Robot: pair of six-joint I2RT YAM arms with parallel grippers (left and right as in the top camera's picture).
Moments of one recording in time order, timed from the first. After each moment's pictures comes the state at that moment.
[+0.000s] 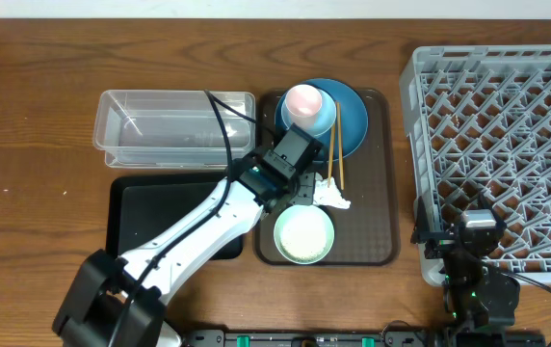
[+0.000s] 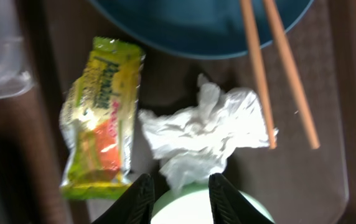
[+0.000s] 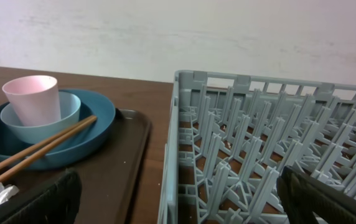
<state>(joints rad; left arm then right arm) -0.70 1.61 1.12 -0.61 -0.02 -0.57 -0.01 0.01 0.01 -0.07 -0.05 -0.06</state>
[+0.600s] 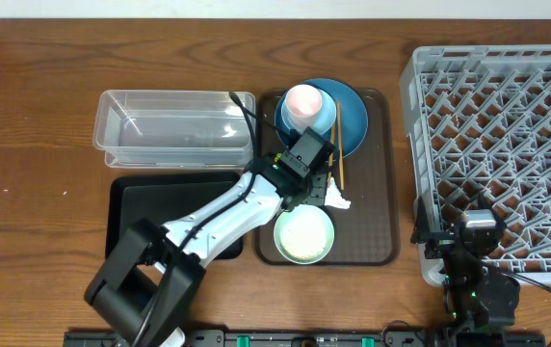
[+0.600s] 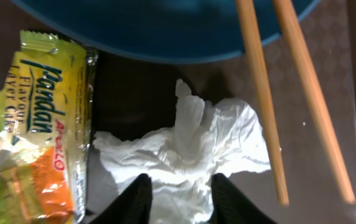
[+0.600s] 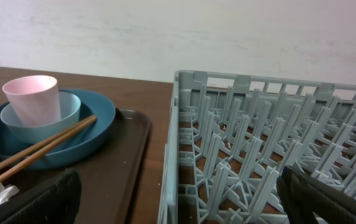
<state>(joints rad) -0.72 1.77 1.12 -0.48 0.02 -0.57 -0.01 0.01 0.01 -0.07 -0.05 -0.06</state>
